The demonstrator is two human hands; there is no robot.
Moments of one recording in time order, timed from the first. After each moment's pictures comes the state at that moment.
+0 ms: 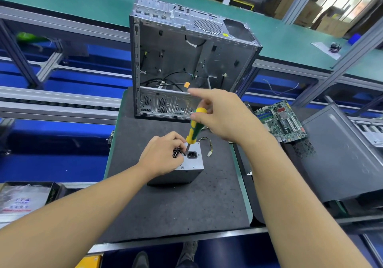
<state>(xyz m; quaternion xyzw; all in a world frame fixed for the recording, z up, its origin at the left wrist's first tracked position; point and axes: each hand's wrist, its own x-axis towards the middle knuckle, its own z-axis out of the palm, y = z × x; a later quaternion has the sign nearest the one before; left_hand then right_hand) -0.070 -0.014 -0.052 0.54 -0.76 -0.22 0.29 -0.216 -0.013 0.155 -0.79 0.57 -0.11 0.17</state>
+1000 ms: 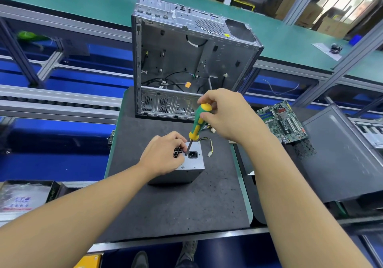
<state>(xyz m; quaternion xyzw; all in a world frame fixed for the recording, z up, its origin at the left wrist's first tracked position) -0.069 -0.015 -0.053 0.54 -0.76 -0.22 0.27 -0.220 -0.016 0.153 -0.79 0.59 -0.10 0.11</state>
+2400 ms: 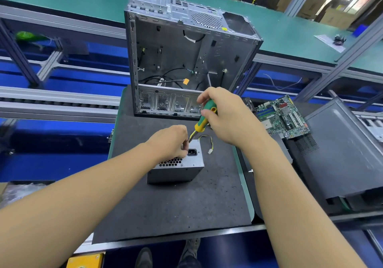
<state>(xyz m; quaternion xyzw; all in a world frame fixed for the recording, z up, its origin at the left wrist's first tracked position) -0.083 -0.041 -0.004 0.53 -0.81 -0.23 0.07 -0.232 -0.014 0.140 -0.79 0.57 -0.15 0.16</state>
